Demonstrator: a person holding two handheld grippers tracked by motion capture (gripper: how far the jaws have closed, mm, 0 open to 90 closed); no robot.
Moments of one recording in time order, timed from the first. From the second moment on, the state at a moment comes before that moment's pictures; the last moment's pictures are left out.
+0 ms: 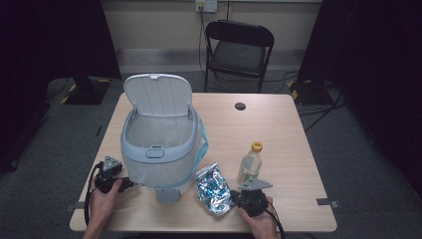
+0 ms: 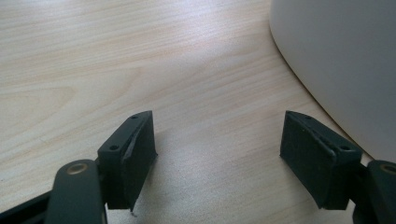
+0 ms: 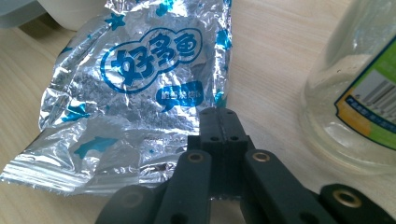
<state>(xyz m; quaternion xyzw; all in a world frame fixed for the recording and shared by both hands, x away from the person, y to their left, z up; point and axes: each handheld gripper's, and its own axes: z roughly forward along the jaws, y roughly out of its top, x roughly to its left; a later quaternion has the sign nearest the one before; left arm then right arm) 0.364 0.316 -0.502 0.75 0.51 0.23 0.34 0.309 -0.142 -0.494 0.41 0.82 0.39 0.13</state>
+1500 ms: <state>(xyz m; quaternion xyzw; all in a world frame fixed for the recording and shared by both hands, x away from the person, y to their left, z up) 0.364 0.316 -0.502 0.75 0.51 0.23 0.34 0.286 -0.203 -0.435 0.40 0.76 0.50 0.15</state>
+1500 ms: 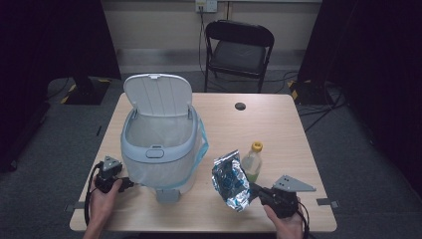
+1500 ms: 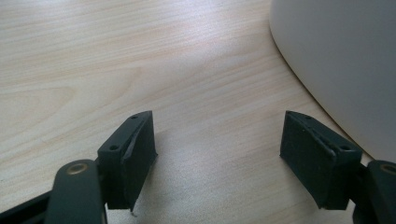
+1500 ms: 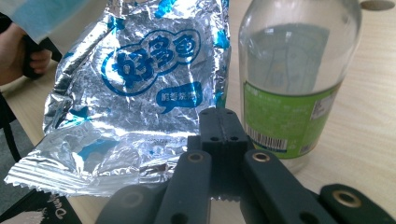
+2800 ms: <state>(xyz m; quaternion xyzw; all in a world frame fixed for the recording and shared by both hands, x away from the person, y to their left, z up) 0.364 0.316 -0.502 0.75 0.51 0.23 0.34 0.298 -0.205 -0.346 0.34 0.71 0.59 0.19</state>
